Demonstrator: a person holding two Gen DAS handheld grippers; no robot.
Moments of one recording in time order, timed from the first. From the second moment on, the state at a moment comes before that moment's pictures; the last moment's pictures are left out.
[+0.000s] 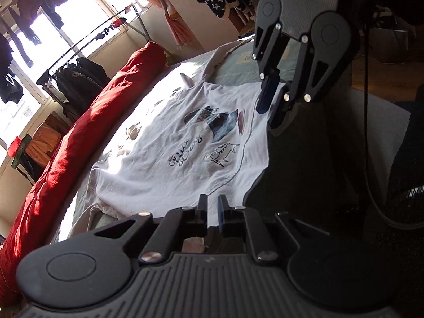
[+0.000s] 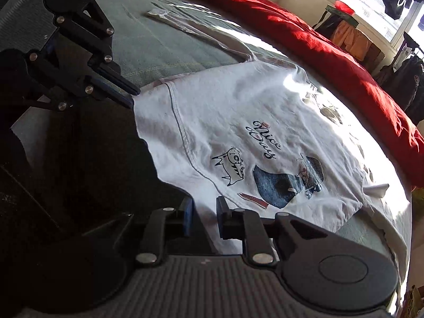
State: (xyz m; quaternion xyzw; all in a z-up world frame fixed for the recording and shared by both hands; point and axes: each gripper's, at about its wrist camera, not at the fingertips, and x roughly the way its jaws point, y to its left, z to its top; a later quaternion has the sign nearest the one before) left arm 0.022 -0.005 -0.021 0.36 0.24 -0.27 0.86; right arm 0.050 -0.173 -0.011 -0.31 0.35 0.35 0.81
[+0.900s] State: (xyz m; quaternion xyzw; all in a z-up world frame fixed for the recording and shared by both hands) left arm 0.150 0.093 -0.083 -0.06 0.43 -0.12 0.89; right arm 0.097 -0.254 0.006 0.00 0.30 0.21 0.93
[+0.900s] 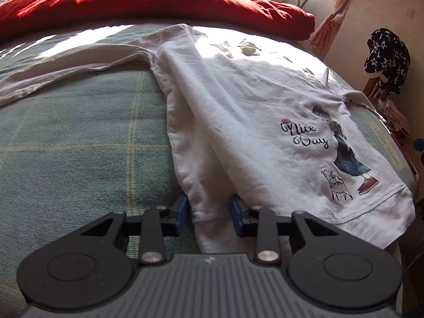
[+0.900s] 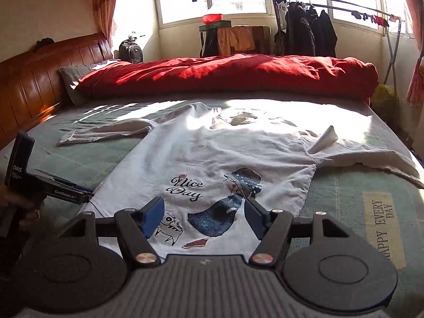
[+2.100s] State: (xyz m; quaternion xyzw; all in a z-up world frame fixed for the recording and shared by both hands) left arm 0.150 0.185 0.004 -0.15 0.35 -0.08 0.92; right arm 0.124 -0.276 -0.022 0.04 0.34 0.16 0.93
